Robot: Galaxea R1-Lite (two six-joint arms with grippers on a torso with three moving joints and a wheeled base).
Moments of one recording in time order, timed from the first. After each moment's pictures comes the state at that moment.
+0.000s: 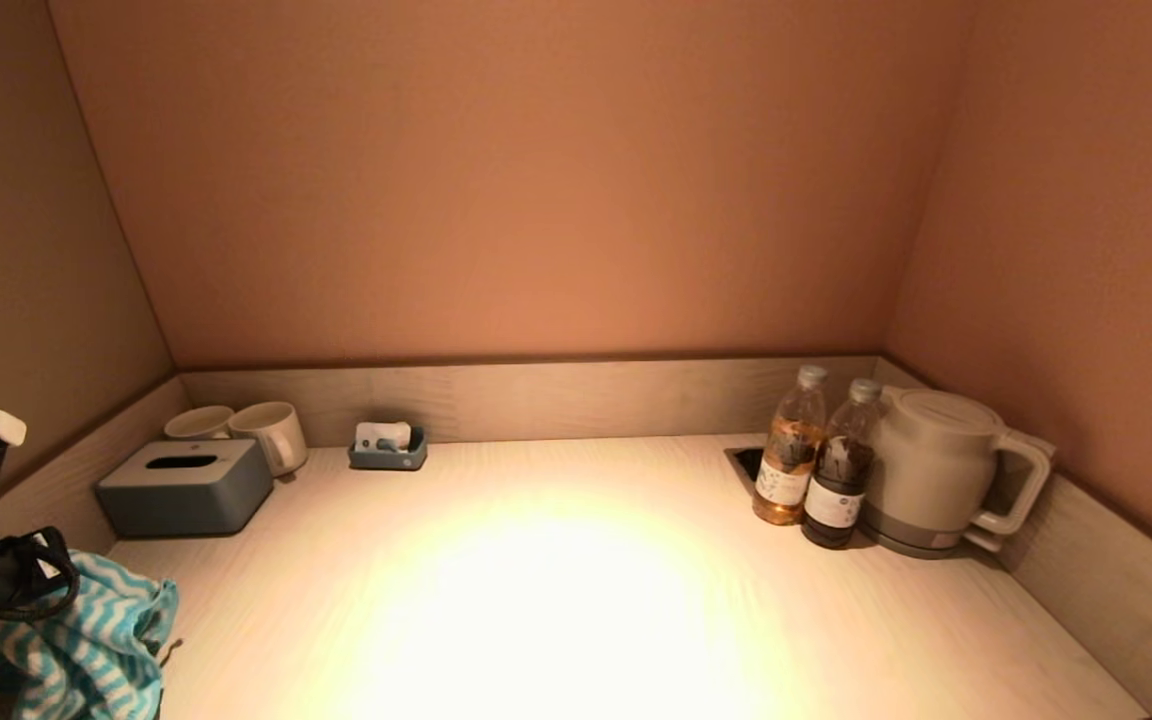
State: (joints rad) left arm 0.24 1.79 -0.85 0.07 0.30 -0.44; right arm 0.01 0.00 0.00 0.00 0.01 -0.01
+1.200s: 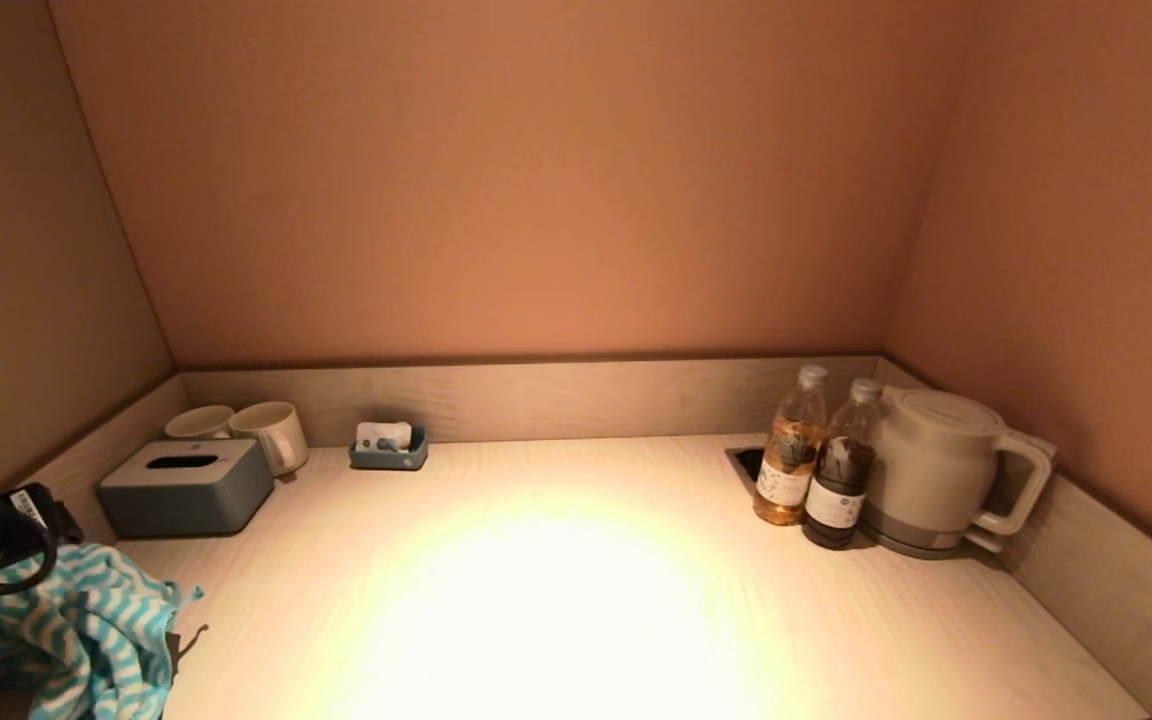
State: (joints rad) left arm 0.16 1.62 -0.91 0.19 0.30 -0.46; right arm 0.01 0.00 0.00 0.00 0.01 -0.01
